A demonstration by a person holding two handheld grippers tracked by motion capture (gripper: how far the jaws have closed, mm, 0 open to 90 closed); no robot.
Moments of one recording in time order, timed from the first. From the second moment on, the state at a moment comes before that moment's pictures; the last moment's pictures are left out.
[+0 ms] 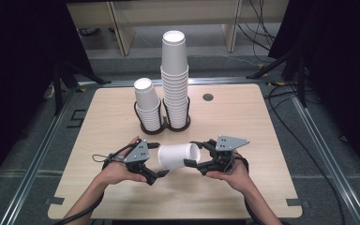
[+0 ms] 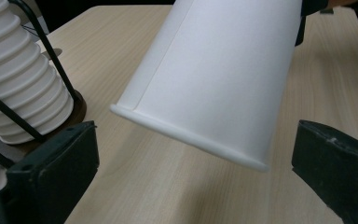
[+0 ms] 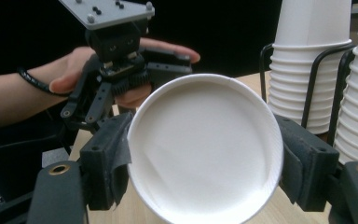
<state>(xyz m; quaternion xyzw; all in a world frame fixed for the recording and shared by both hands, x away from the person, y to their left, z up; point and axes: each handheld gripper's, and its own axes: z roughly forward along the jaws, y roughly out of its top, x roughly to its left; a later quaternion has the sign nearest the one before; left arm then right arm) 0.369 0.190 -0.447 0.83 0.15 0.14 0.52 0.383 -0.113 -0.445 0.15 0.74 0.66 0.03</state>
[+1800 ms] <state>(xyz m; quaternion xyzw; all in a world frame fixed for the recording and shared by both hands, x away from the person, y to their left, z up) 0.379 0.186 -0.459 0.80 0.12 0.11 0.58 0.386 -0.109 -0.444 0.14 0.73 0.67 0.00</state>
